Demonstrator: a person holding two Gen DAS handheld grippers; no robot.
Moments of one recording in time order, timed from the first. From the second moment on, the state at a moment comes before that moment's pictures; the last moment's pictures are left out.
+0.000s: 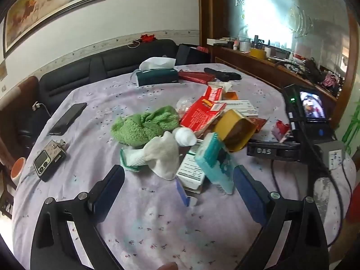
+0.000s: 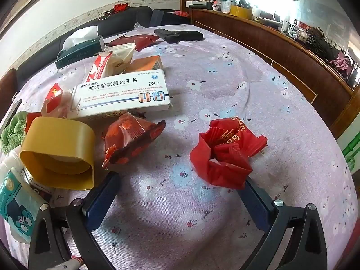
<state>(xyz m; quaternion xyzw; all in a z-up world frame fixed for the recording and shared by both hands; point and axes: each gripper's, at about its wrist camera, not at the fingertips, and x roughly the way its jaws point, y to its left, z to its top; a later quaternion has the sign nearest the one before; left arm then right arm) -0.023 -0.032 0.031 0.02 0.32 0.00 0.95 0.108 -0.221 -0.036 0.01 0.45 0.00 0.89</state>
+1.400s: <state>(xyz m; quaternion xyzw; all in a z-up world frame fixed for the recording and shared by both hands) -0.074 -0.027 0.071 0.00 0.30 0.02 0.95 -0.060 -0.260 0.065 0.04 0.32 0.01 0.95</state>
